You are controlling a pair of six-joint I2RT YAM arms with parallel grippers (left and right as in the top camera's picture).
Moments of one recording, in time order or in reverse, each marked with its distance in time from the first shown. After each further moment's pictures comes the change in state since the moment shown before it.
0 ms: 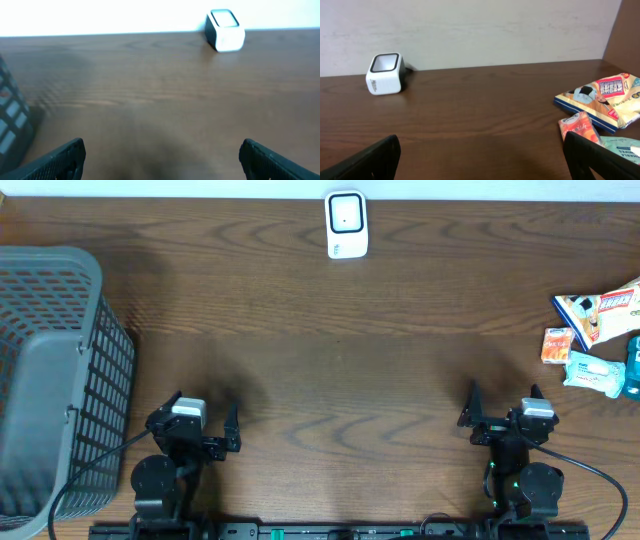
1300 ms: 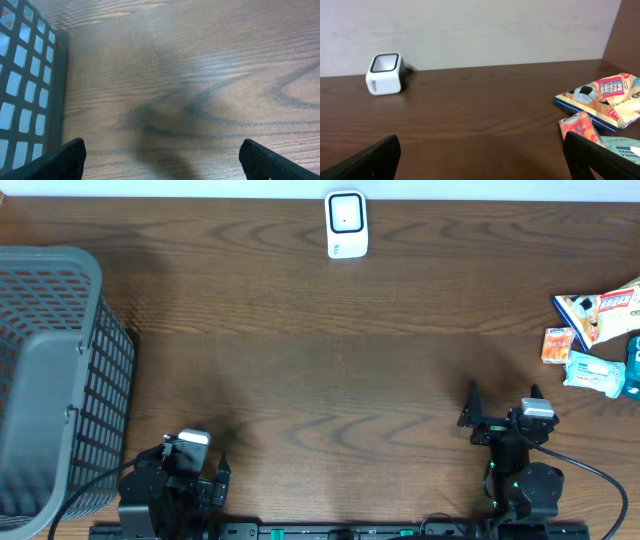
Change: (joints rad) left arm 0.000 0.059 0.353 -0.752 -0.106 0.238; right arm 0.000 0.000 0.000 0.000 0.000 0.000
